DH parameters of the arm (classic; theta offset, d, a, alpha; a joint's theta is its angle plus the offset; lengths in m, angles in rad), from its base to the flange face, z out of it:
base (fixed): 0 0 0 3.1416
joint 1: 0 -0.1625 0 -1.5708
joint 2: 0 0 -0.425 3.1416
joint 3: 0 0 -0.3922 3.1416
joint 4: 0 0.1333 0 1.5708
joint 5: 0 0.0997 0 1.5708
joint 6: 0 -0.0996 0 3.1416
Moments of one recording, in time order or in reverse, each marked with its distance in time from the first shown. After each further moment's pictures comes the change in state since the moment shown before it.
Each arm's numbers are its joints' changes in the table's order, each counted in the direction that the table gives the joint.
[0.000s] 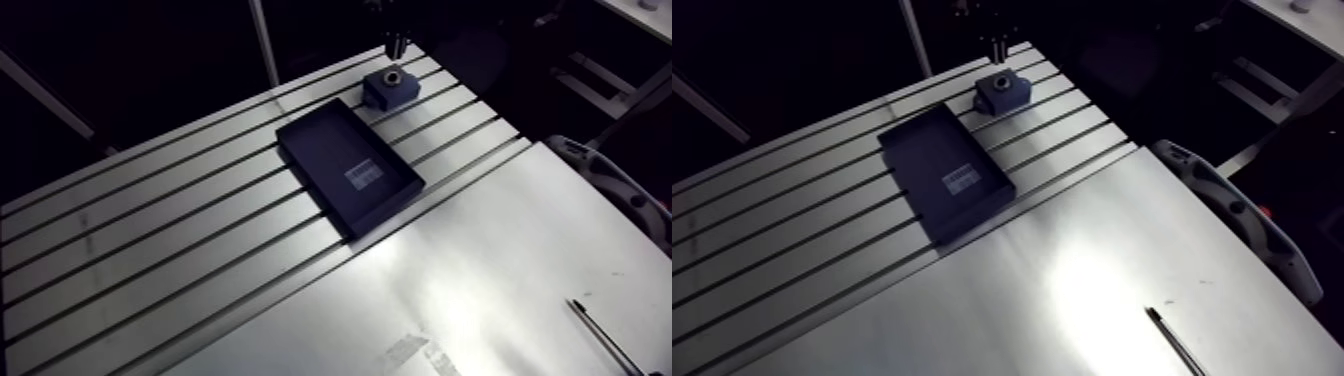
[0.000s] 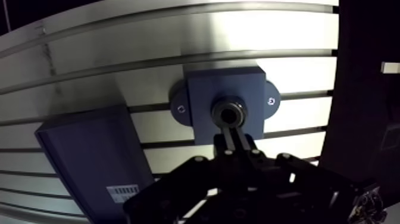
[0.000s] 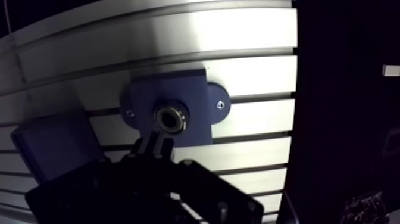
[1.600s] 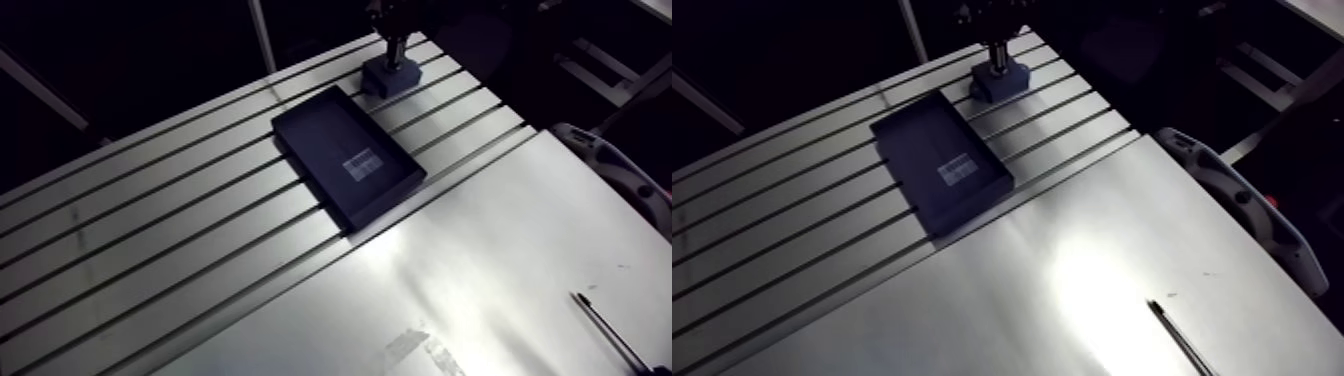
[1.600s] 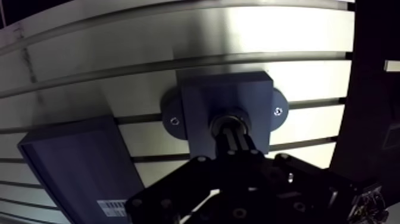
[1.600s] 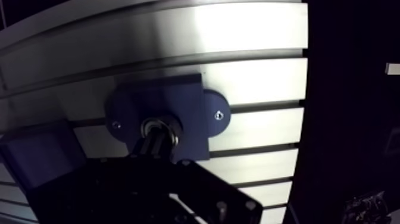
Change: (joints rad) arm 0.006 0.039 -0.027 -0.054 -0.006 0.001
